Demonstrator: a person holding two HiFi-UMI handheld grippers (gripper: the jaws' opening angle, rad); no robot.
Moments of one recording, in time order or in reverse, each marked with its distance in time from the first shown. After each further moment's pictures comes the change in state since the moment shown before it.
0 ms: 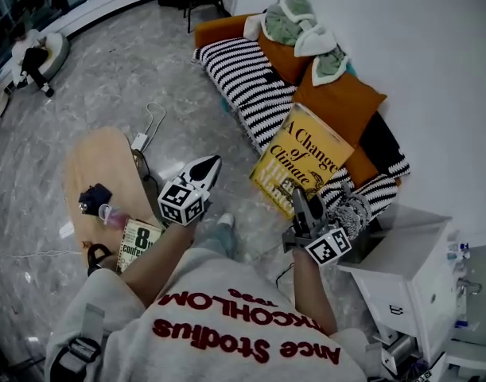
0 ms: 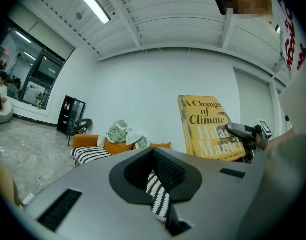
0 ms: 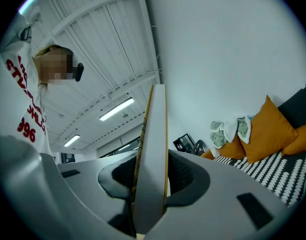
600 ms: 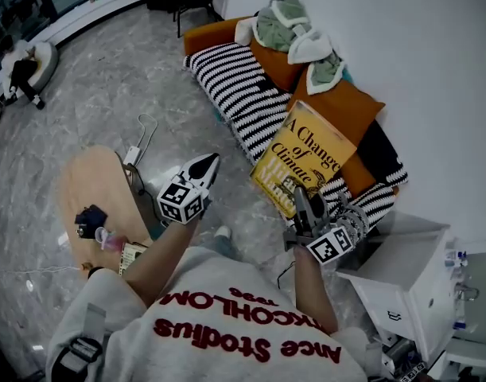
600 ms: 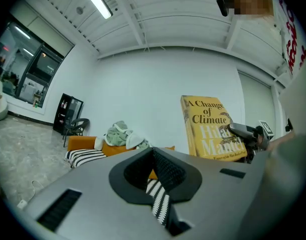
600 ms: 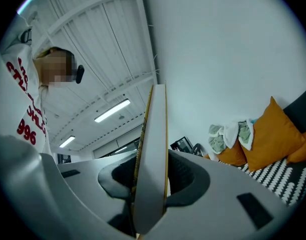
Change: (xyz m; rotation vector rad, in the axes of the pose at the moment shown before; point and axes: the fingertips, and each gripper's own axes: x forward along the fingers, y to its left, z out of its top) left arm 0.075 0.050 0.029 -0.014 -0.013 -0.021; right arm 0.065 -0.047 0.030 -0.011 -0.032 -0.016
